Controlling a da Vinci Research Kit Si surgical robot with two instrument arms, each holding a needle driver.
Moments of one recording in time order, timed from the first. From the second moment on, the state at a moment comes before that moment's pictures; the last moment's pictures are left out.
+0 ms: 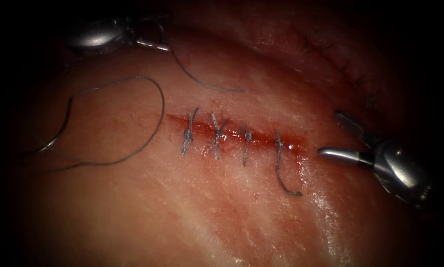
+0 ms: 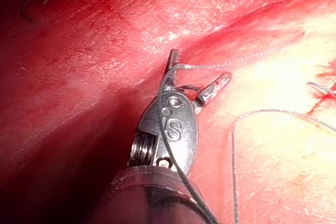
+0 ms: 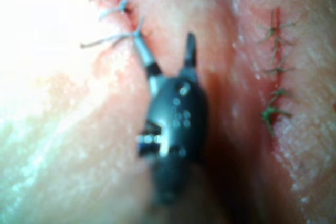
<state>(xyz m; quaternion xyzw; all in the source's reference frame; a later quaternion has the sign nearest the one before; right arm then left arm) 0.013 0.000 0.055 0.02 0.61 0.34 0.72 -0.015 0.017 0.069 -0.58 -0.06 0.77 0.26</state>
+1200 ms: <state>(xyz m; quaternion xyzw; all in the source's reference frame) 0.016 -0.002 0.056 0.05 0.61 0.32 0.72 -0.012 0.006 0.051 -0.31 -0.31 0.87 0.22</state>
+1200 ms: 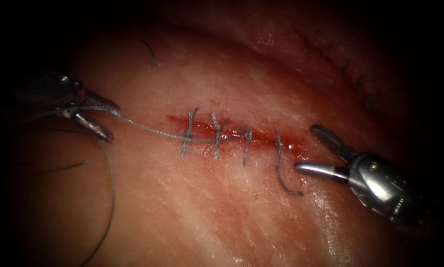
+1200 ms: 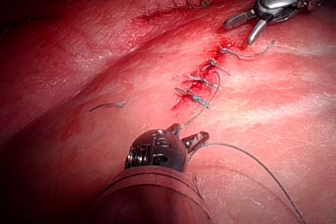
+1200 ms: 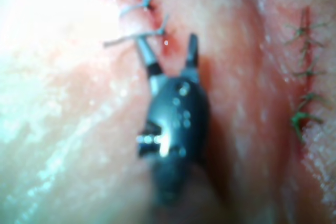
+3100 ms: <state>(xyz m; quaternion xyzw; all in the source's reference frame) 0.031 0.002 0.046 0.02 0.53 0.25 0.81 -0.017 0.016 0.057 -0.27 0.12 0.95 -0.10</state>
